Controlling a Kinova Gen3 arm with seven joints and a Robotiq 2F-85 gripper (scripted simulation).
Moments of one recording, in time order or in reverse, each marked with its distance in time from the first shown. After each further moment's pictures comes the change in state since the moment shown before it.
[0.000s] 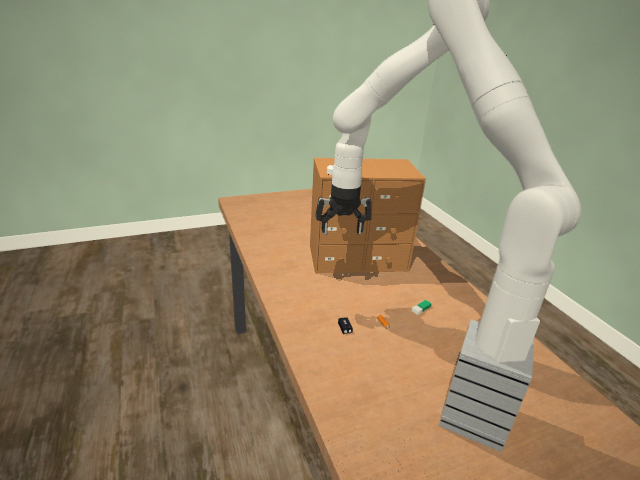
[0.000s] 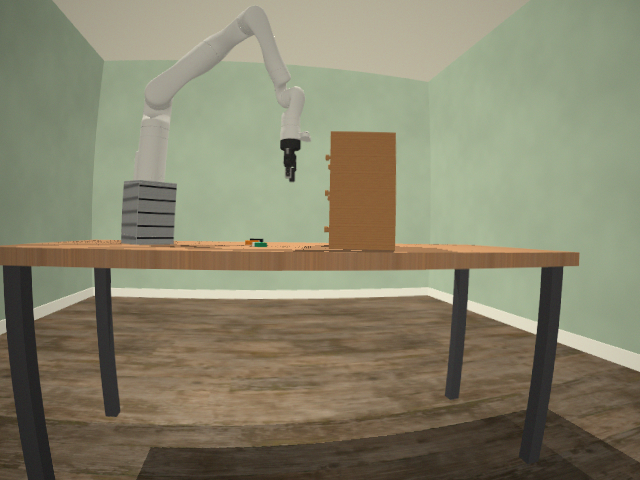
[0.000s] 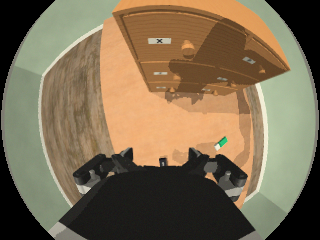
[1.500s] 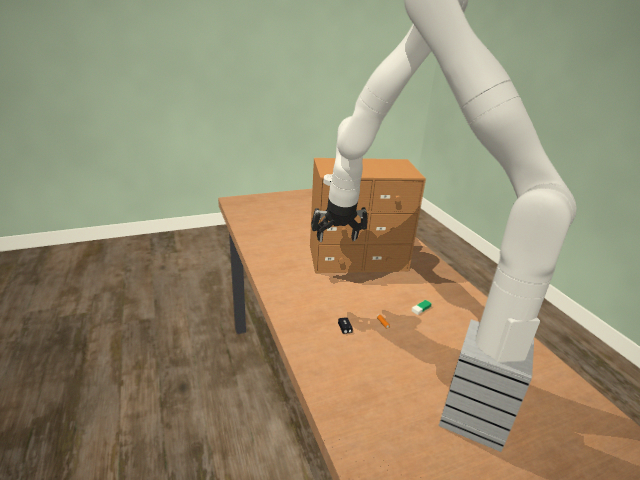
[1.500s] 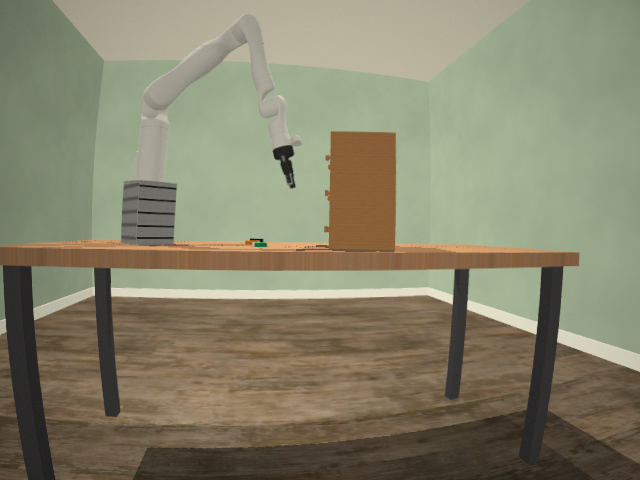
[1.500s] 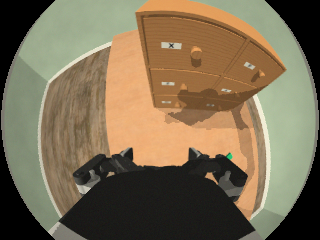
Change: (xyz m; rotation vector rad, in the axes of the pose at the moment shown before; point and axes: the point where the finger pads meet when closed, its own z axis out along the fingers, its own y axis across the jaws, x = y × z) arm 0.003 -0.012 0.022 0.003 0.246 -0.034
